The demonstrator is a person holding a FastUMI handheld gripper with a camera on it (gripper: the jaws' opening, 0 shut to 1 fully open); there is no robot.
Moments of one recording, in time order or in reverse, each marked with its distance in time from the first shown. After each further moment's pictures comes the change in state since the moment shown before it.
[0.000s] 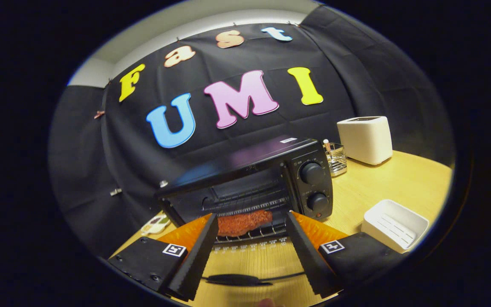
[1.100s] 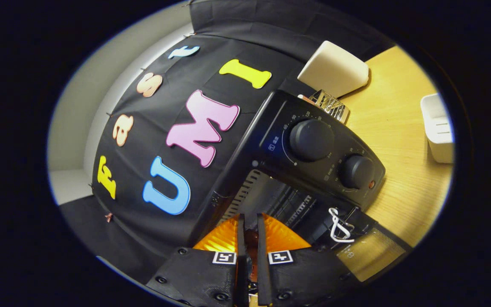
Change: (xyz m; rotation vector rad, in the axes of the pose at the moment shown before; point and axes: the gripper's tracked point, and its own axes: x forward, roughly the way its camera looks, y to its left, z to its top) arm 0.115 -0.006 0.019 0.759 -0.127 0.053
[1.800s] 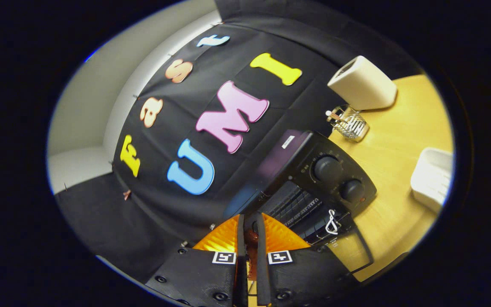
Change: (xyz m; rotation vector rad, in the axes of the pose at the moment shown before) arm -0.082 0.045 0.027 -0.007 0.108 0.148
